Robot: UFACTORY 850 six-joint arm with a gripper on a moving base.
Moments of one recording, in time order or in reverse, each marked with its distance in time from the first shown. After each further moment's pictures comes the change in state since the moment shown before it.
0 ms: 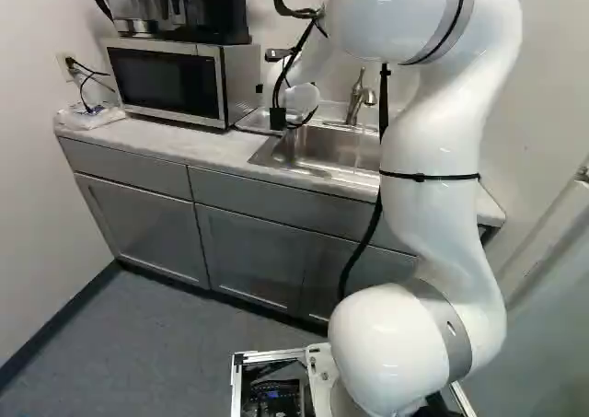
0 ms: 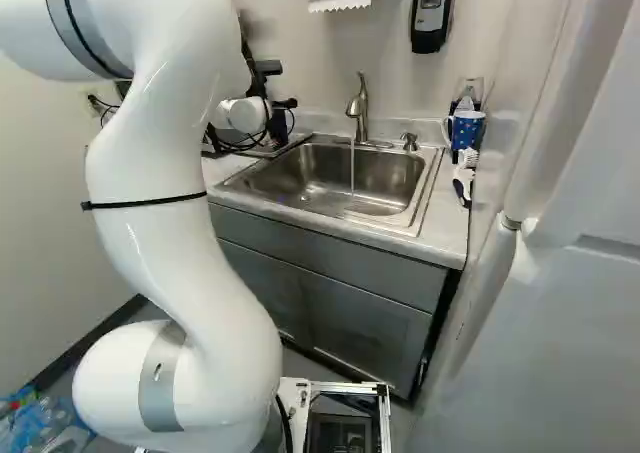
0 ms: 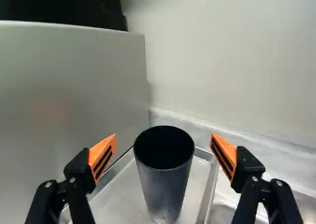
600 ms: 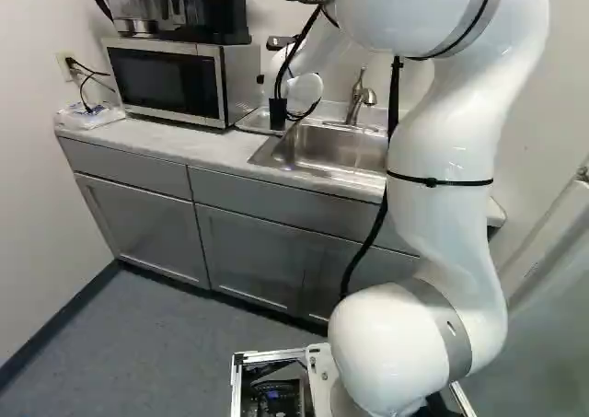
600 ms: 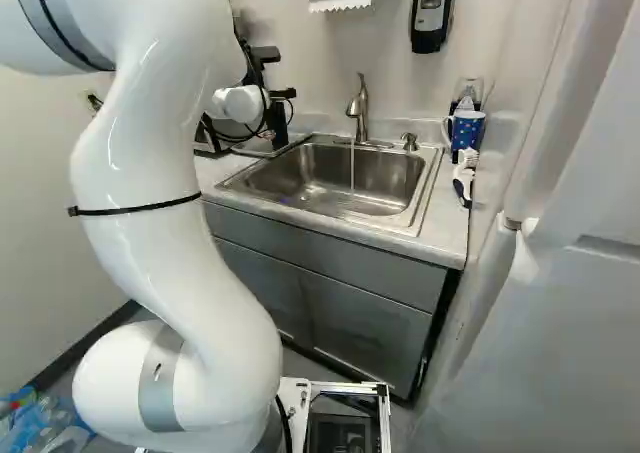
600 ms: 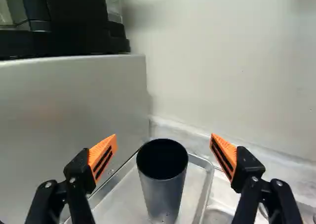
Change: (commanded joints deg) arm -0.3 4.0 1.0 0.0 -2.2 0.0
